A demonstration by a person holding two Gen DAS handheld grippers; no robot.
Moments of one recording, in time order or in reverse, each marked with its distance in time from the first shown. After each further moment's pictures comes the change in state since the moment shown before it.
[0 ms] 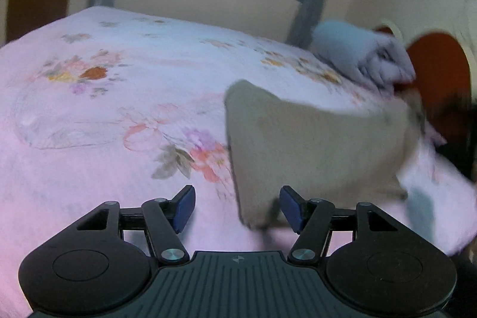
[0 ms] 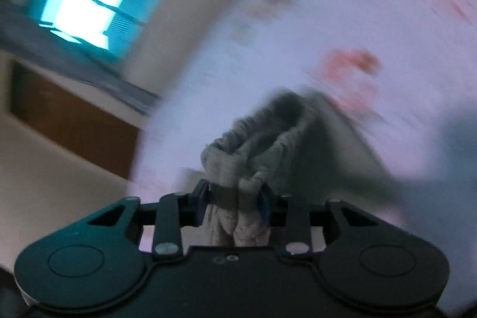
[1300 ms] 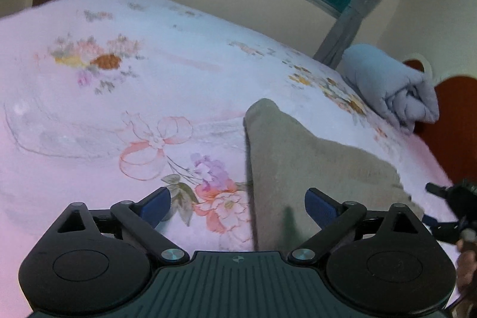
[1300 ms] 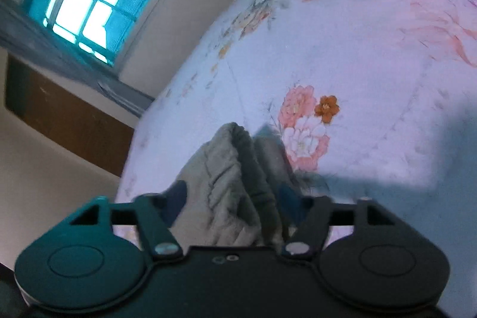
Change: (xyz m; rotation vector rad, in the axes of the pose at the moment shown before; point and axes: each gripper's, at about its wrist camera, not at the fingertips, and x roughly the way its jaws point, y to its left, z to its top) left arm 0.041 0.027 0.040 -0.244 -0.015 0.051; right arm 0.009 -0.080 0.049 -0.025 0.044 -0.056
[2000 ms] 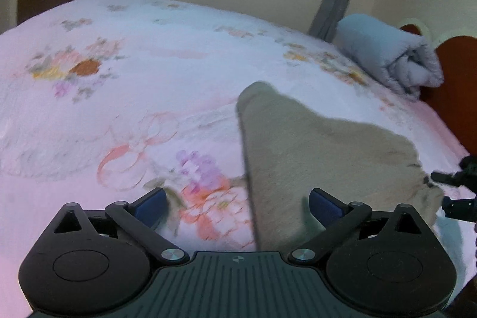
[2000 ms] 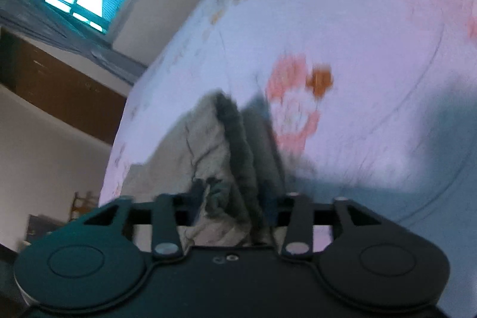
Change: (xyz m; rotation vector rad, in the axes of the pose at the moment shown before) left arm 0.025 -0.022 0.003 0.150 0.041 0.009; right arm 0.004 -0.017 -0.002 -0.041 0.099 -0.021
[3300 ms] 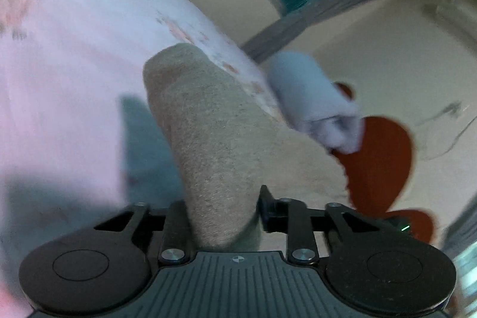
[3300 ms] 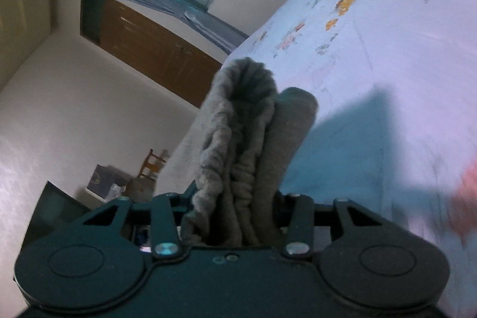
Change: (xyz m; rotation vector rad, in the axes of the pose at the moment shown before) left arm 0.122 0.047 0.103 -0.310 0.058 -0.418; right arm 0.120 0.077 0.090 -0.182 0.180 0.364
